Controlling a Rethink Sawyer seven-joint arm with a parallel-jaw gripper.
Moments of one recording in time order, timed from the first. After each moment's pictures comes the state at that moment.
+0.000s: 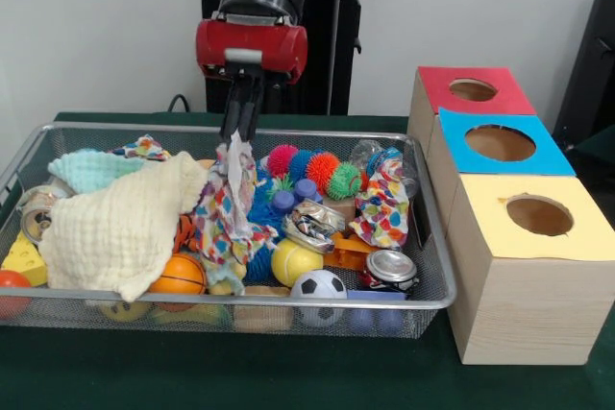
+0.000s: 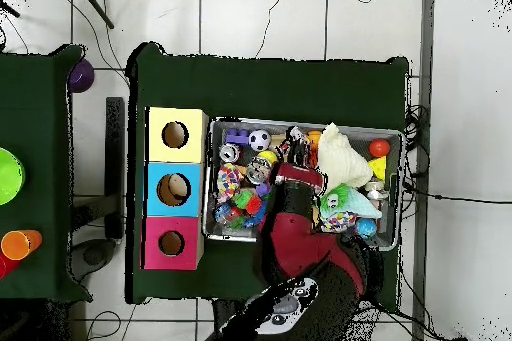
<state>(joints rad) 0.11 -0.40 -0.67 1.70 -0.35 -0.78 2.60</state>
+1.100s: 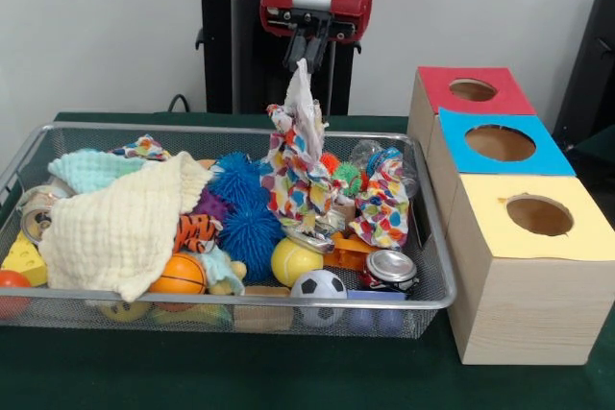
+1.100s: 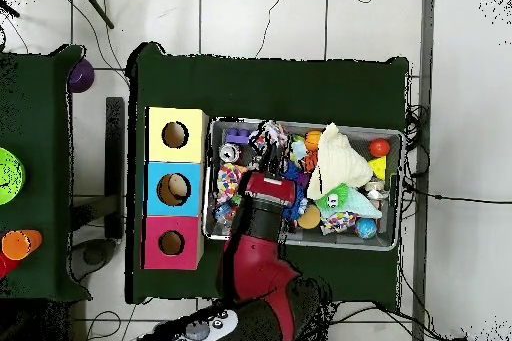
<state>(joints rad) 0.39 -0.17 -0.89 1.86 0.11 -1.11 2.60</state>
